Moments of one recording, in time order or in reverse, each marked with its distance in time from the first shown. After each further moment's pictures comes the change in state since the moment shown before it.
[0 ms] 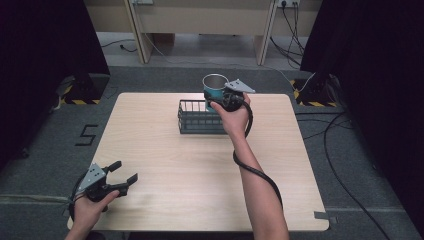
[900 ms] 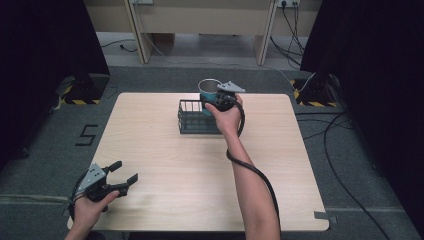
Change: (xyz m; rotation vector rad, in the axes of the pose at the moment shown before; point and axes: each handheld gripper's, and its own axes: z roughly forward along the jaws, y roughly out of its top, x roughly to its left) left arm -0.001 0.000 0.000 -0.006 -0.008 0.001; right arm -0.002 -0.022 0.035 0.102 -0.019 0.012
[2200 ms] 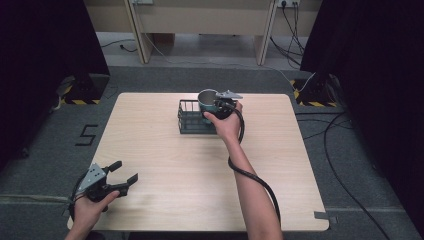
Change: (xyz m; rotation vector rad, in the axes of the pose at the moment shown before) left arm 0.000 0.000 0.000 0.000 0.004 0.003; right arm 0.009 -0.022 -0.010 0.162 -0.042 0.044
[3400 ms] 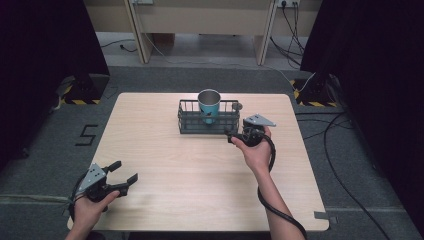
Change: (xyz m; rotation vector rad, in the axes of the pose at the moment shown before) left arm 0.000 0.000 0.000 0.004 0.009 0.006; right arm -0.025 -0.057 -0.109 -0.067 0.005 -0.034
